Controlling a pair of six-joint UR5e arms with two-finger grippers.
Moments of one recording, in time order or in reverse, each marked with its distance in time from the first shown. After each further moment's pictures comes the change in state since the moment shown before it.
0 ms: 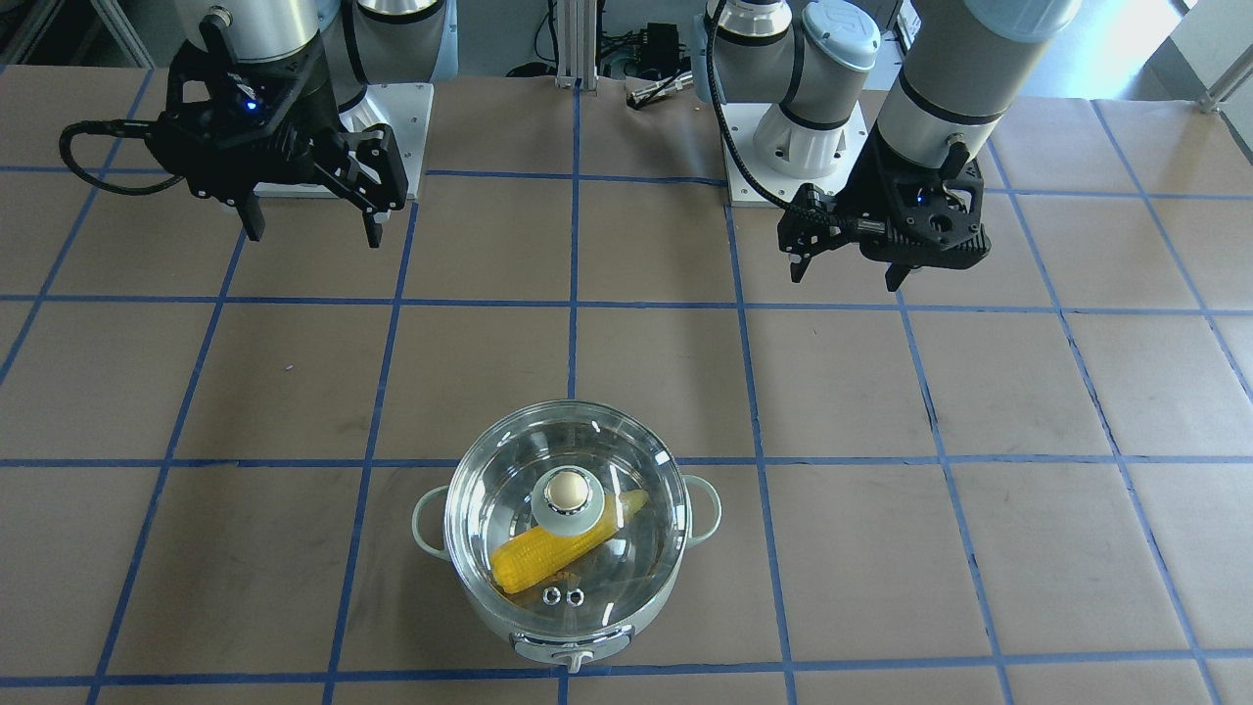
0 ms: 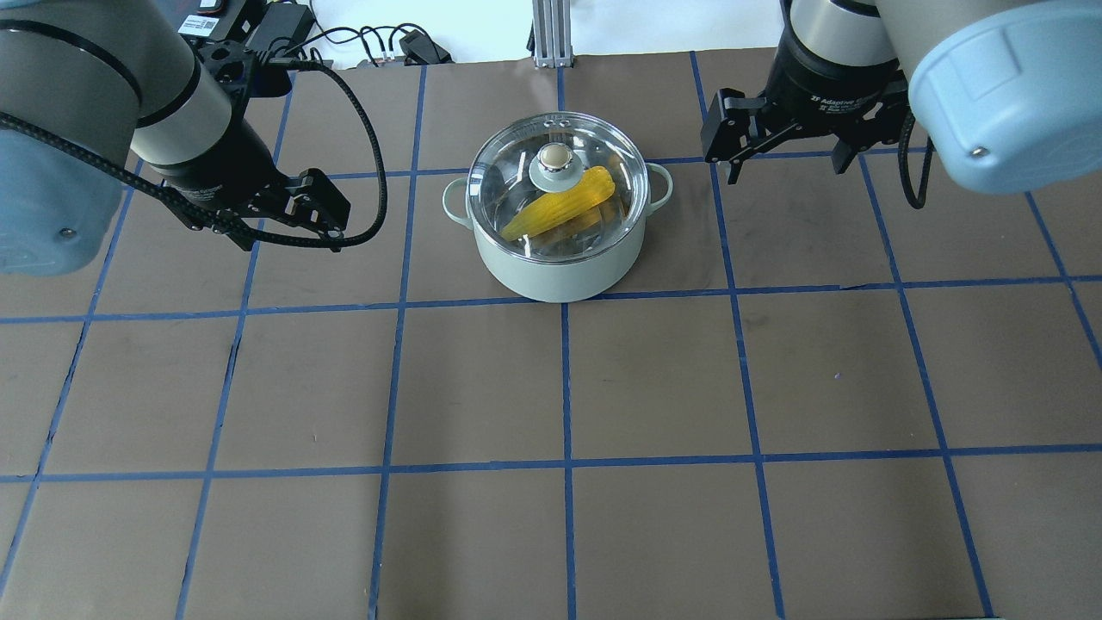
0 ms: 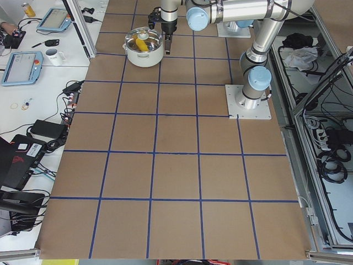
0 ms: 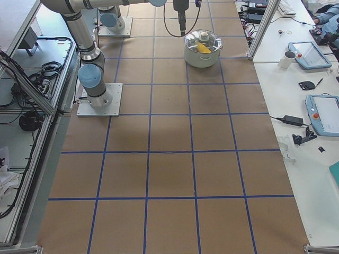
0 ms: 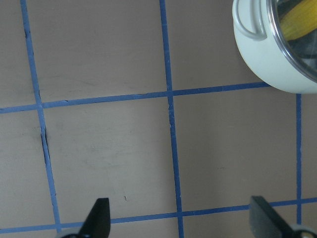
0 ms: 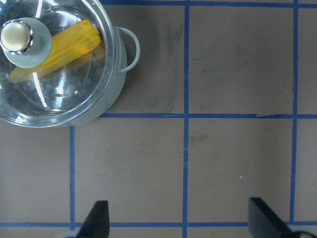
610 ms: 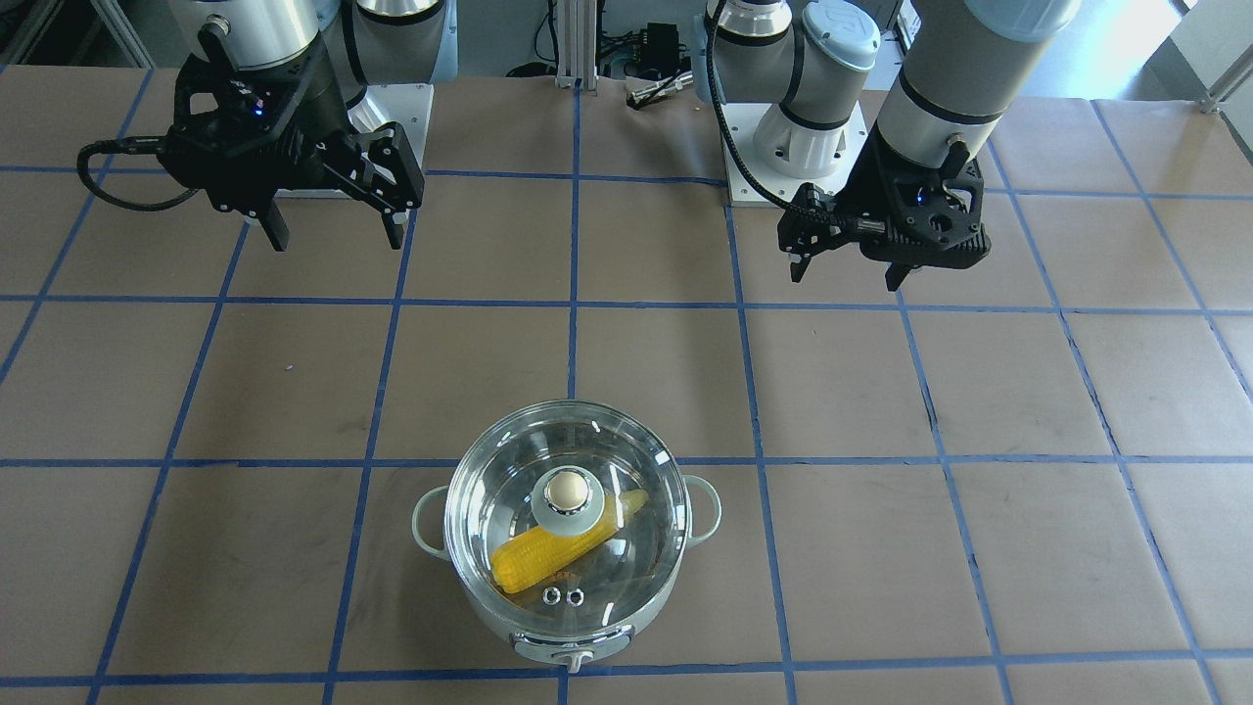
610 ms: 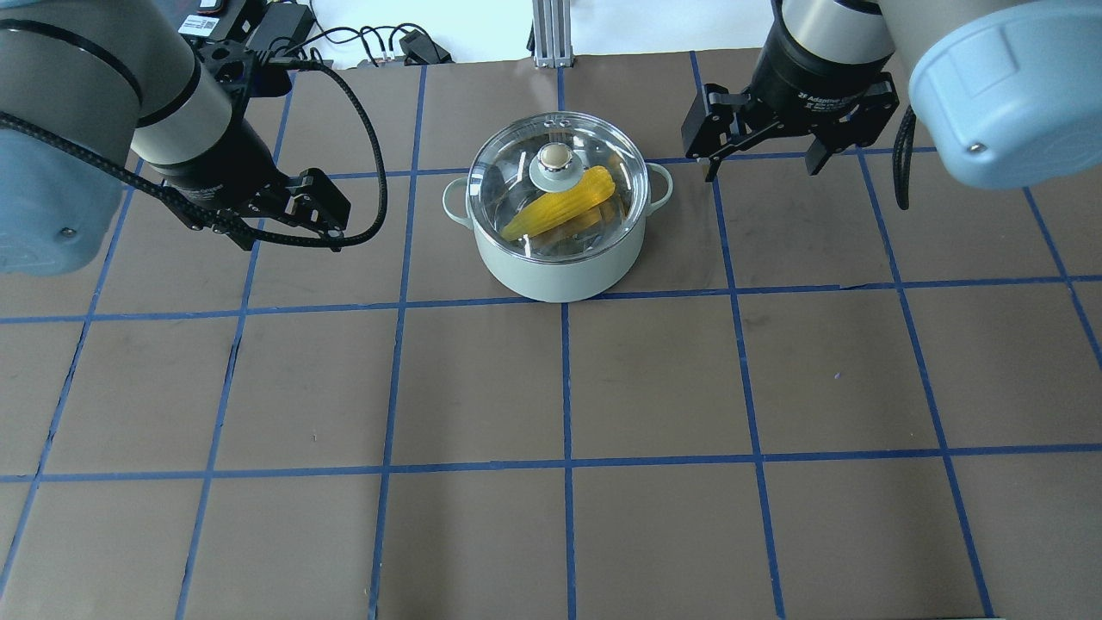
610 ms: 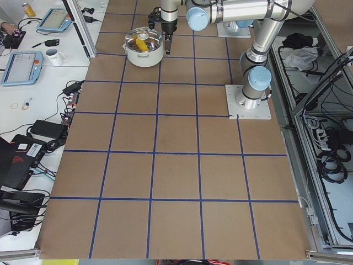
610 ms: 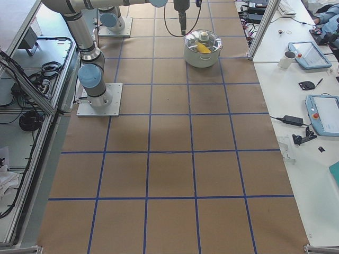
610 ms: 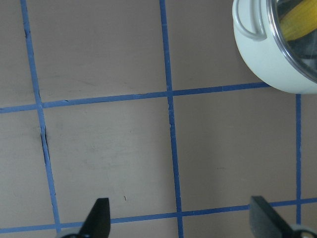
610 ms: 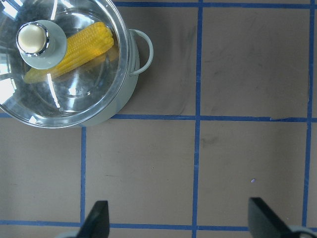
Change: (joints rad) left arm 0.000 0.000 0.000 0.000 -0.001 -0.002; right arm -0.001 0.007 0.000 -0.013 0.046 -0.008
